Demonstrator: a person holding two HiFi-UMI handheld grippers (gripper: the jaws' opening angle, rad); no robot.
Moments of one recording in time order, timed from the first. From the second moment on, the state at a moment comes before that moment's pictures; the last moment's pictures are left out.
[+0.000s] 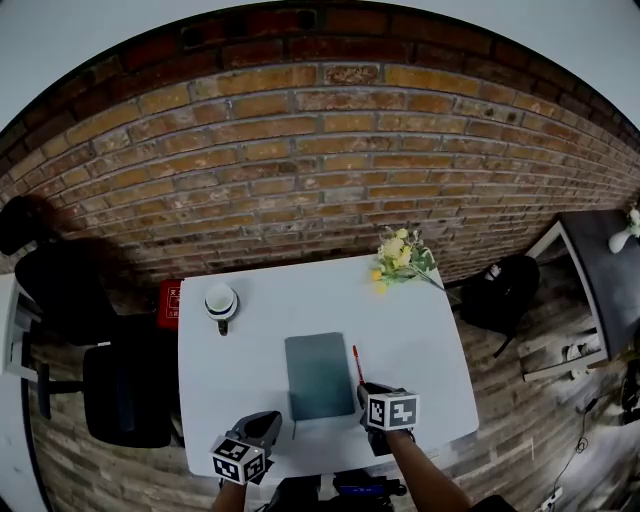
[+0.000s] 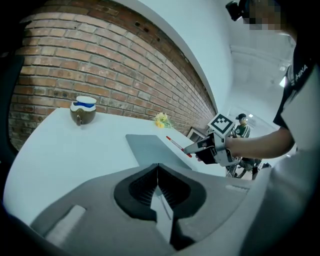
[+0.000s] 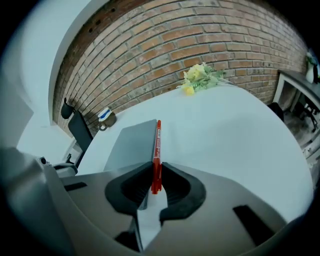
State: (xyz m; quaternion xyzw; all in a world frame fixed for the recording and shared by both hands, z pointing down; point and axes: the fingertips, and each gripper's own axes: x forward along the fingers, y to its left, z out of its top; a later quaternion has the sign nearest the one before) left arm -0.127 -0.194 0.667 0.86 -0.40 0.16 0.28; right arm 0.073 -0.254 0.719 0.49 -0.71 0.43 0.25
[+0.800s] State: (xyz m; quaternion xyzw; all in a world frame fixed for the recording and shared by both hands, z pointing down) left arm -0.131 -0.176 0.675 0.85 -0.40 0.18 0.29; right arm 0.060 -0.236 0.744 0.47 -0.70 0.47 0.25
